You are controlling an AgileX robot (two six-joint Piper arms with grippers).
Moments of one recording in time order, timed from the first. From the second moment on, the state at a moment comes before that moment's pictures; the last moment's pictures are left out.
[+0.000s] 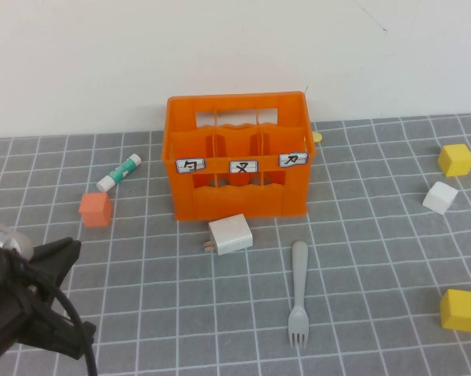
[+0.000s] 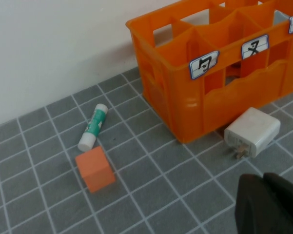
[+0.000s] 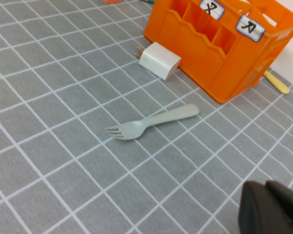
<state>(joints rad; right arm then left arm) -0.08 0.36 -0.30 0.97 0.87 -1.50 -0.47 0.75 -0.43 0.67 0.15 -0.61</state>
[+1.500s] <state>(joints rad) -0.08 0.36 -0.30 0.97 0.88 -1.49 -0.15 0.01 0.01 0.11 0.14 -0.23</state>
